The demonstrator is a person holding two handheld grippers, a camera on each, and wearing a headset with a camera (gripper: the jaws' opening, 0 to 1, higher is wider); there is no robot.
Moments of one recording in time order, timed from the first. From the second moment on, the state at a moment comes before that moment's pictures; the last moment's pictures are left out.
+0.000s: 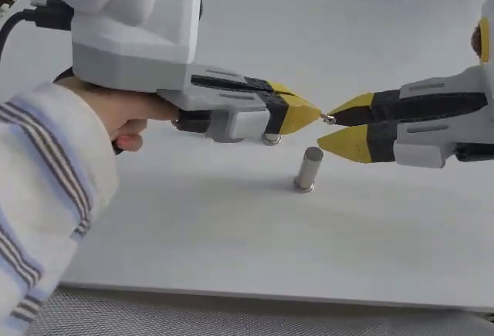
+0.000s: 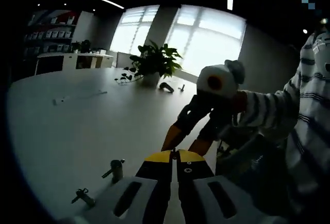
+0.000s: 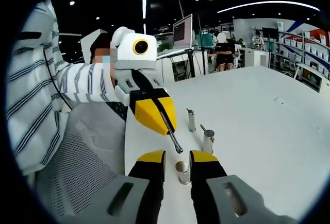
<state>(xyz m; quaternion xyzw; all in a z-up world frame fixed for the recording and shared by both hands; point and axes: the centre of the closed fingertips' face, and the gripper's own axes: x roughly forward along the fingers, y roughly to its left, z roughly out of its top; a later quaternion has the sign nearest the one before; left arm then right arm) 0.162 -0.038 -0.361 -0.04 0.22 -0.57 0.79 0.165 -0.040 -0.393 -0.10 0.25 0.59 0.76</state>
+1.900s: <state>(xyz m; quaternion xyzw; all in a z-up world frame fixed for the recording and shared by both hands) 0.152 -0.046 -0.404 0.14 0.22 -0.60 0.76 0.149 -0.080 -0.414 -0.17 0.24 0.59 0.75</state>
